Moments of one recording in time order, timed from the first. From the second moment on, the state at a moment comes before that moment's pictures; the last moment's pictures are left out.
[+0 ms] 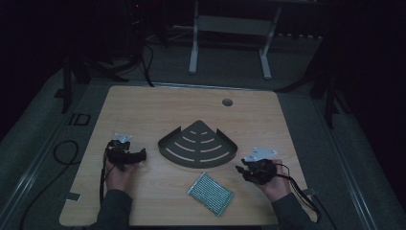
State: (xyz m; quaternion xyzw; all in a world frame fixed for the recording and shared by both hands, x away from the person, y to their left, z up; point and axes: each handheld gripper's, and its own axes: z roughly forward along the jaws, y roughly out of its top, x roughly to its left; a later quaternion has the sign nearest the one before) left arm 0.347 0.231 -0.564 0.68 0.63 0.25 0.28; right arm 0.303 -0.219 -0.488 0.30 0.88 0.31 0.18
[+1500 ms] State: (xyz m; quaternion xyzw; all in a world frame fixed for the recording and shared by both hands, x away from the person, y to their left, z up) left arm 0.347 0.231 -0.564 0.68 0.63 0.25 0.28; right arm 0.290 -0.176 -0.519 0.23 0.93 0.26 0.11
